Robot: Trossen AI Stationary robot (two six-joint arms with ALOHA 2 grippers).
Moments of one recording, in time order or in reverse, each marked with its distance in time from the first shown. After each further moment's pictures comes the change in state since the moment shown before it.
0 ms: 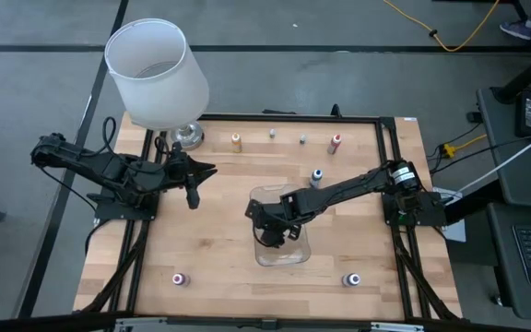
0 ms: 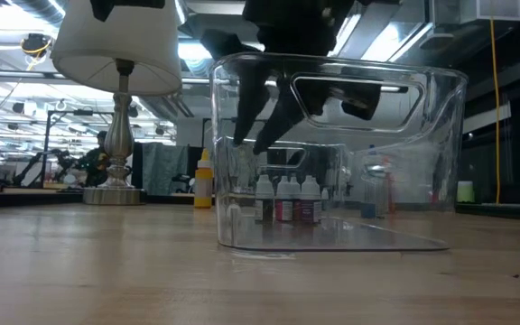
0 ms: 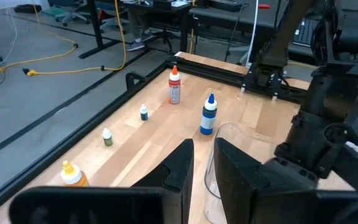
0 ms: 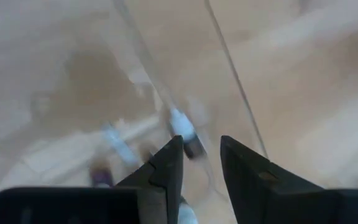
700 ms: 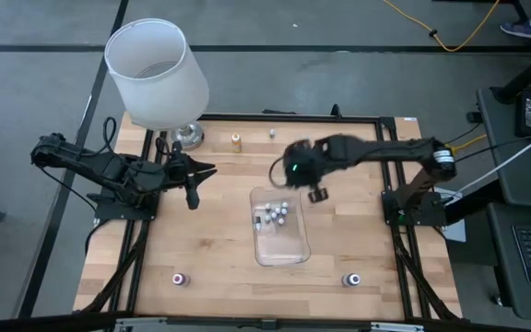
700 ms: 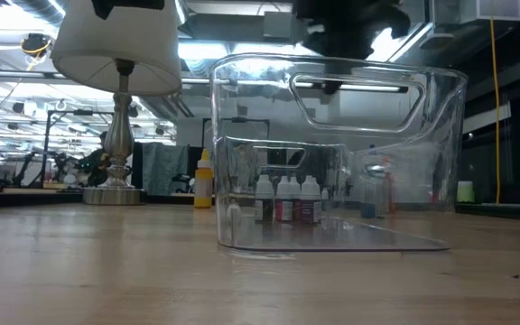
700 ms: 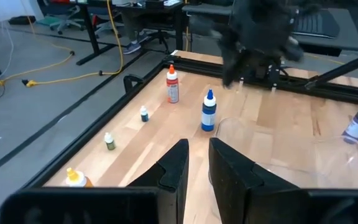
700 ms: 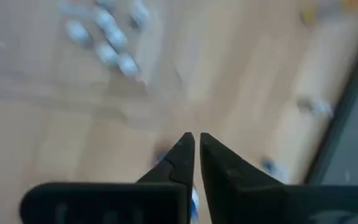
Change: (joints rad) left arm 0.000 0.000 0.000 -0.011 0.001 0.080; right arm -0.254 -0.327 0.034 -0.539 0.058 0.626
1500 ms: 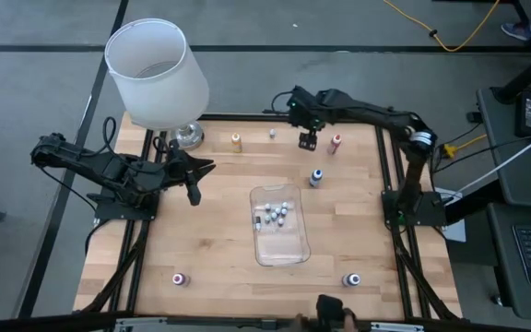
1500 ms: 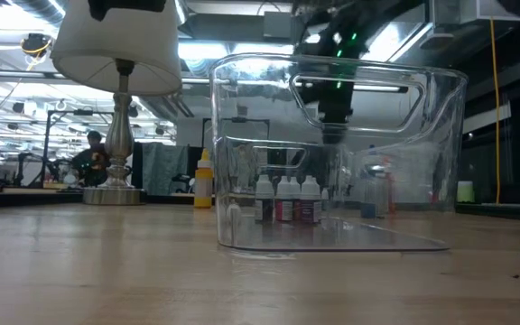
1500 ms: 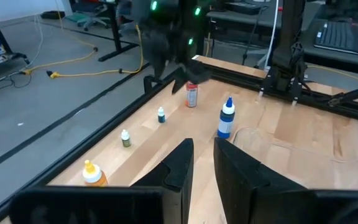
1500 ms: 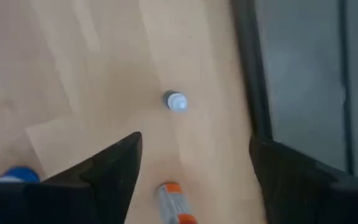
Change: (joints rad) left arm 0.000 0.000 0.000 0.001 -0.077 -0.079; right arm -0.512 0.191 0.000 0.155 0.020 0.097
